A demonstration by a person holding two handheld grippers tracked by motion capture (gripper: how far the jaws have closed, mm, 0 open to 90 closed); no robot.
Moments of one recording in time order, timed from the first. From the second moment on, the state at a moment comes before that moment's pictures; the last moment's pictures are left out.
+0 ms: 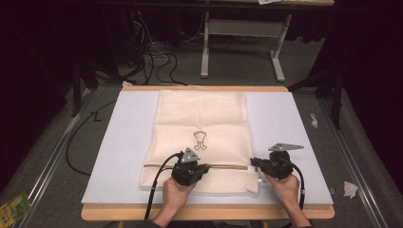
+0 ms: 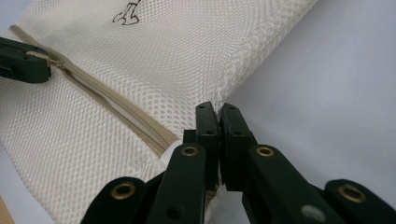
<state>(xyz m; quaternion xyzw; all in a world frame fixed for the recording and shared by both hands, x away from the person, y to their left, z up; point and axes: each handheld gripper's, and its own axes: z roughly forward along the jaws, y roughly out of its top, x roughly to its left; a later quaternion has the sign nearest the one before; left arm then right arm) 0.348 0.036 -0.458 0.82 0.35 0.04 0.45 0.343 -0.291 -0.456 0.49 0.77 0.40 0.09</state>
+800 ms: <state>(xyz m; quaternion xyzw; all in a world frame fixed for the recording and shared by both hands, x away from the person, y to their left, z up) 0.349 0.059 -0.454 0.82 0.37 0.06 0.44 0.343 -0.293 -0.455 0.49 0.76 0.40 0.09</state>
